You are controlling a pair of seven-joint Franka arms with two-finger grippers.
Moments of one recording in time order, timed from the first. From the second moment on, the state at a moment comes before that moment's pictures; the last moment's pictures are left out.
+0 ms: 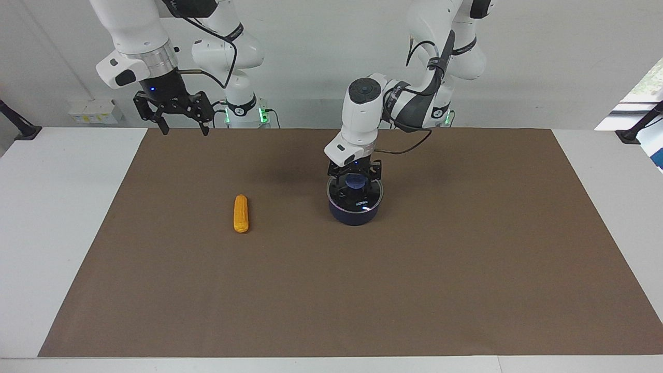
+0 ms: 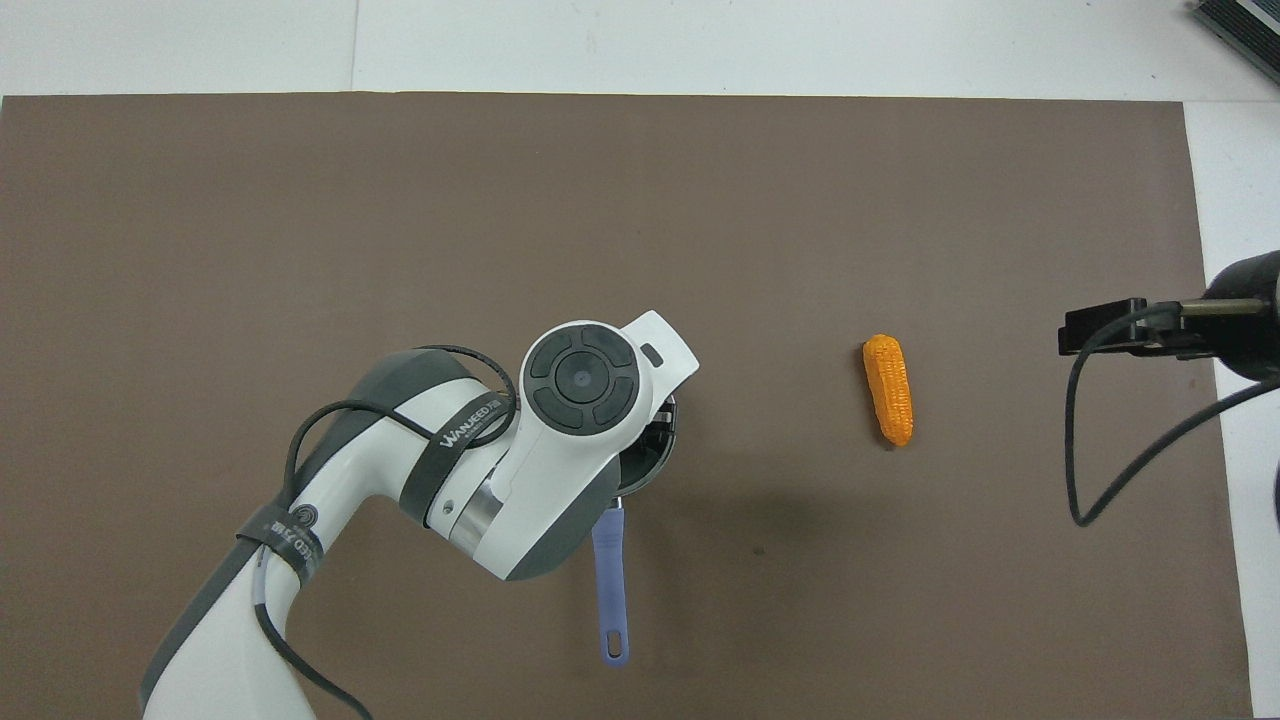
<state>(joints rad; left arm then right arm) -0.74 0.26 0.04 -1.82 -0.02 2.09 -0.53 0.07 -0.08 -0.02 -1.68 0.01 1.67 0.11</state>
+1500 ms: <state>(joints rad) -0.74 0.24 0.04 -1.85 -0.02 2.11 -0.61 0.14 0.23 -0.01 -2.03 0.01 2.28 0.00</state>
